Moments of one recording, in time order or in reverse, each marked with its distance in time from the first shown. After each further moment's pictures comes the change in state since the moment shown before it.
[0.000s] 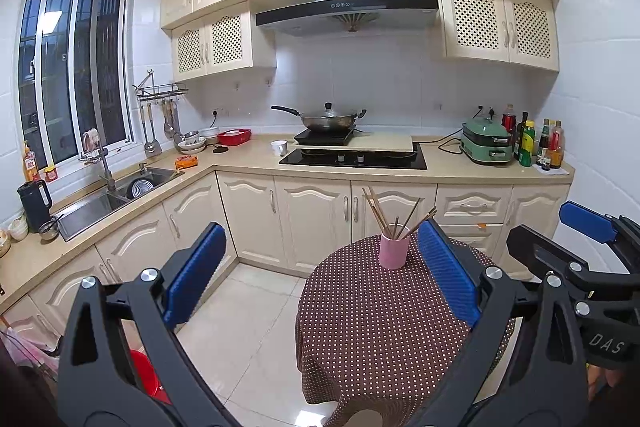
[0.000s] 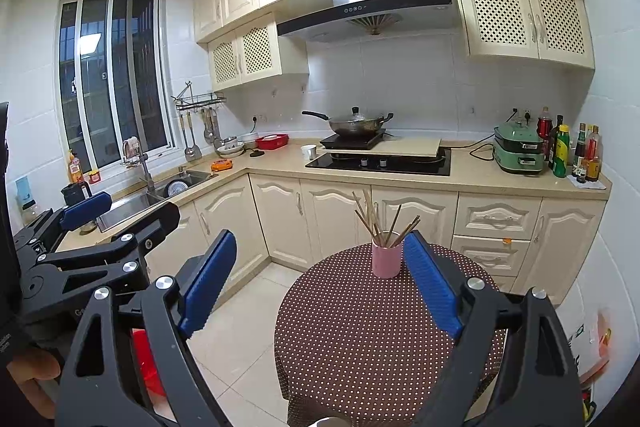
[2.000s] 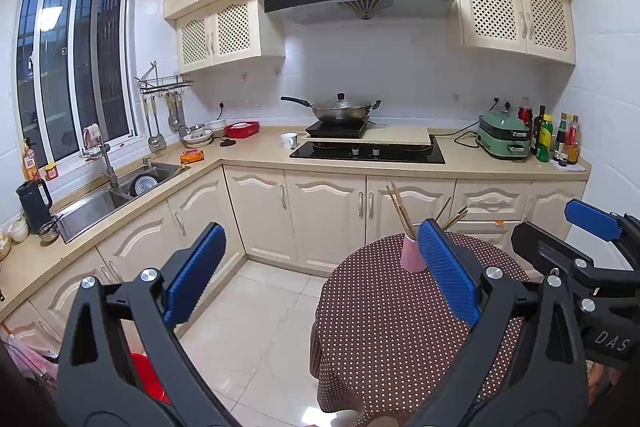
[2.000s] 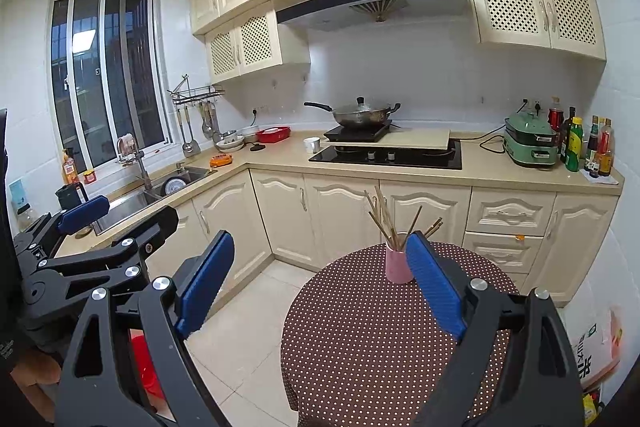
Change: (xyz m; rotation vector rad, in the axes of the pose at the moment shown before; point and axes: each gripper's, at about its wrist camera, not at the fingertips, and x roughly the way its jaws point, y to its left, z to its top) left arm 0.066 0.038 0.002 0.003 0.032 0.024; right arm 0.060 0.024 0.008 0.018 0.032 -0.006
